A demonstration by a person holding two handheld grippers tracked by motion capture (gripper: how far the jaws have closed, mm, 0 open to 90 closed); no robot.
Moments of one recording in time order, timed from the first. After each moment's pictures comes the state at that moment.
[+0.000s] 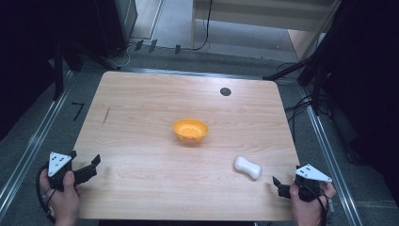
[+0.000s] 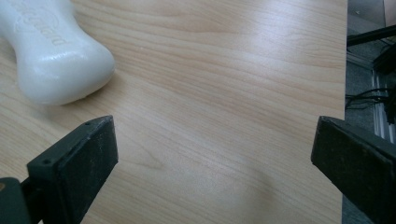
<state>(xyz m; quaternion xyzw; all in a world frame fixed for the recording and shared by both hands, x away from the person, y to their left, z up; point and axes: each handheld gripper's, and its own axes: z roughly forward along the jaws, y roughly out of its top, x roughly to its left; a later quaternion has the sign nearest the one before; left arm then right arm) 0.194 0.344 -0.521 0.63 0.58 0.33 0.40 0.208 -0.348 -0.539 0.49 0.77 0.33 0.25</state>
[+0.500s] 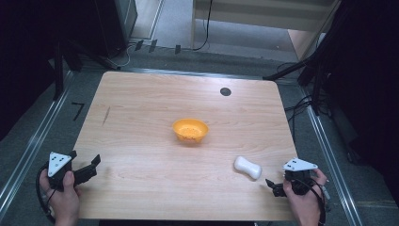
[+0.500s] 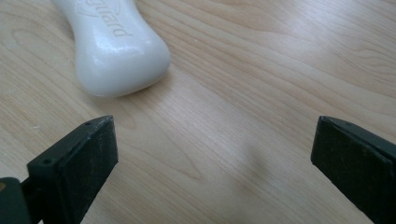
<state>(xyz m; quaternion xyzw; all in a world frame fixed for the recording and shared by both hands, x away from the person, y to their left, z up) 0.194 0.344 -0.521 0.63 0.58 0.33 0.40 0.227 -0.325 -0.523 0.42 0.84 0.28 0.19</state>
